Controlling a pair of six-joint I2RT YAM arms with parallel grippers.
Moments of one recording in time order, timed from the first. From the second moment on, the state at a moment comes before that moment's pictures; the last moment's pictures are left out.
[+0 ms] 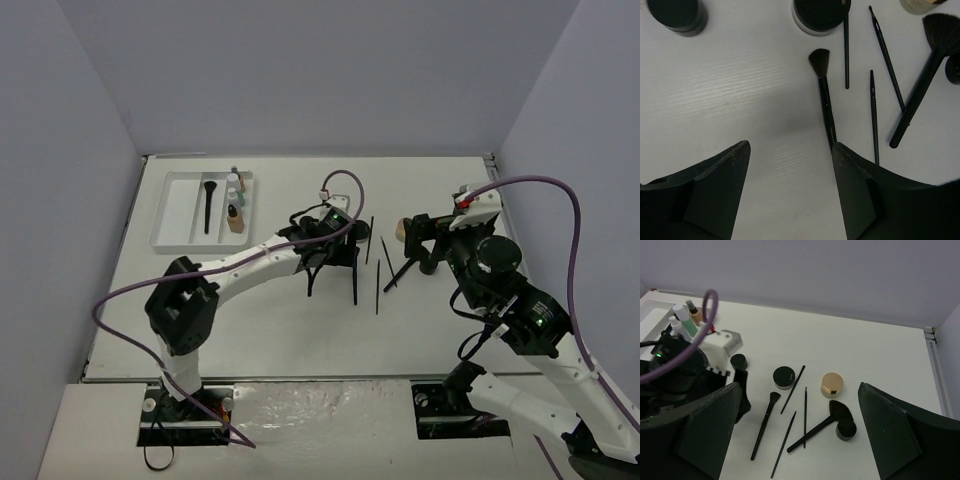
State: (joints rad) left arm -0.84 1.80 1.42 -0.46 -0.26 -0.57; right arm 0.73 0.75 1.08 -0.44 0.52 0.06
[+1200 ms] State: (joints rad) left arm -0.81 1.74 1.44 -0.62 -0.36 -0.52; right arm 0.73 0.76 1.06 -0.44 0.52 0.10
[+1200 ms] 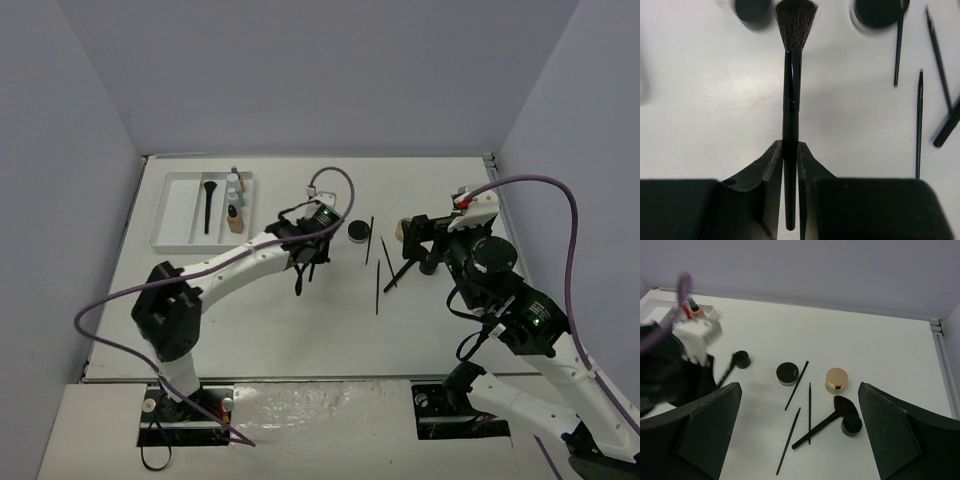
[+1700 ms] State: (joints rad) left arm -0.09 1.60 1.51 -0.60 -0.19 -0.12; right arm 0.67 0.99 1.04 -0.44 0.51 0.29
